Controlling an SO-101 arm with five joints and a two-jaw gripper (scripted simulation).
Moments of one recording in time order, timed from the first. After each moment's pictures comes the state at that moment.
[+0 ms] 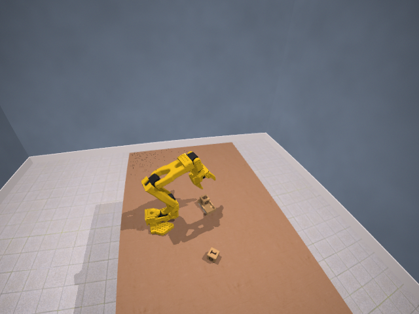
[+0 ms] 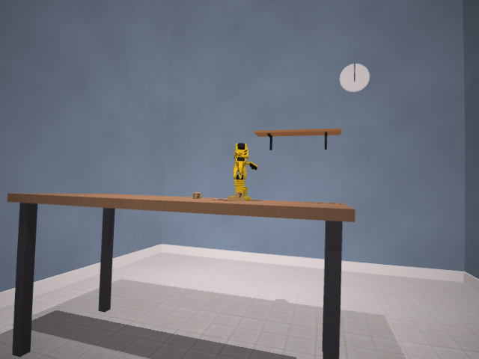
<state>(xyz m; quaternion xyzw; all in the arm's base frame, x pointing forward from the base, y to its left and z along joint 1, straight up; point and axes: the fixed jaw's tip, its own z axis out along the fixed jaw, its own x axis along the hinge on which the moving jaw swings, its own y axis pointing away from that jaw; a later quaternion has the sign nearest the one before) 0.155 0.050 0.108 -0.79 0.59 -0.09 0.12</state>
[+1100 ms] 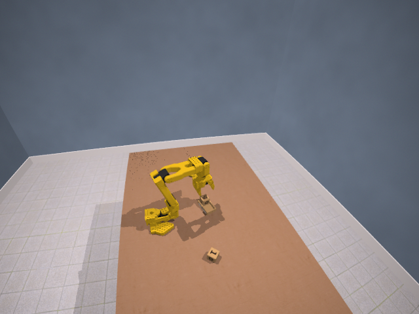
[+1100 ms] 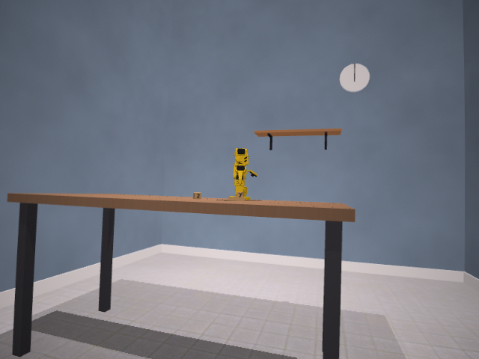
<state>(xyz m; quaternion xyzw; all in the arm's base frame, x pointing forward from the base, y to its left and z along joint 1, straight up) 0.148 0.047 0.072 -0.80 0.60 -0.01 0.01</state>
